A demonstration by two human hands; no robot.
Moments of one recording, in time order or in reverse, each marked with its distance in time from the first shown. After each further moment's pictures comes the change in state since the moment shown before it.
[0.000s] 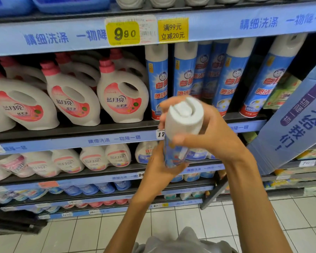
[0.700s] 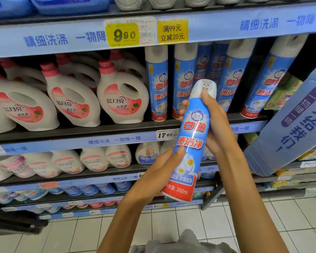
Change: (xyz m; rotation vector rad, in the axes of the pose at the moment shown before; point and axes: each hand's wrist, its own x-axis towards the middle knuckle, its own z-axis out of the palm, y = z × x) left_hand -0.016 0.062 -0.012 -0.331 -0.299 -0.435; right_hand 0.013 0.035 -0.018 0.566 0.606 0.300
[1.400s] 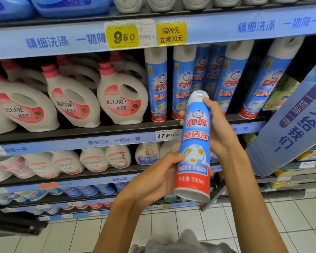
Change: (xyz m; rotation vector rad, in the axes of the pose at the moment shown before) left_hand -0.006 0.015 0.005 -0.329 -0.286 -0.115; right_hand 0.002 -0.002 -0.012 0.046 0.068 0.280
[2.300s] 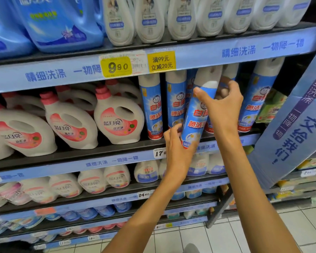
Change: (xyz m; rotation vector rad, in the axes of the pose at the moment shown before) left_hand 0.121 0.010 -0.007 0.733 0.747 0.582; right_hand 0.030 -0.050 0.014 -0.545 0.475 -0.906
